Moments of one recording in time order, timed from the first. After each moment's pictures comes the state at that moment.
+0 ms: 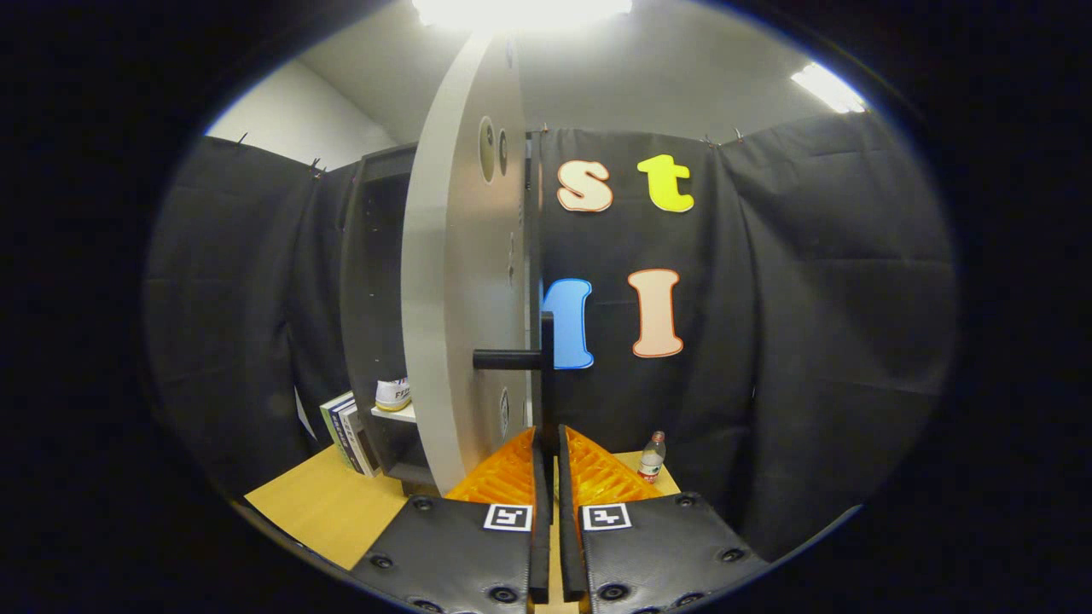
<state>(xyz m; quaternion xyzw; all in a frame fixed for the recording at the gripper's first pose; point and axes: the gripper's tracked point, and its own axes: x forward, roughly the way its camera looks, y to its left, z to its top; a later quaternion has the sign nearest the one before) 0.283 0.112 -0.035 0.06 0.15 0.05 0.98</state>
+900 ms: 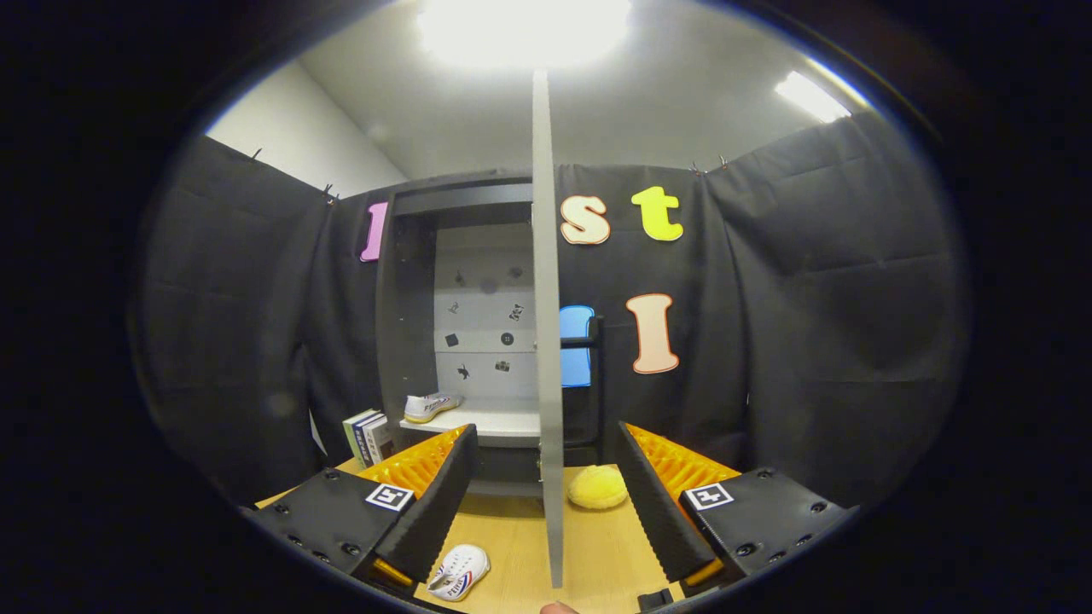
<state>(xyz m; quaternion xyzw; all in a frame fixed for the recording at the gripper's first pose) 0.211 0.143 -0.032 0.04 0.10 0.03 0.99</state>
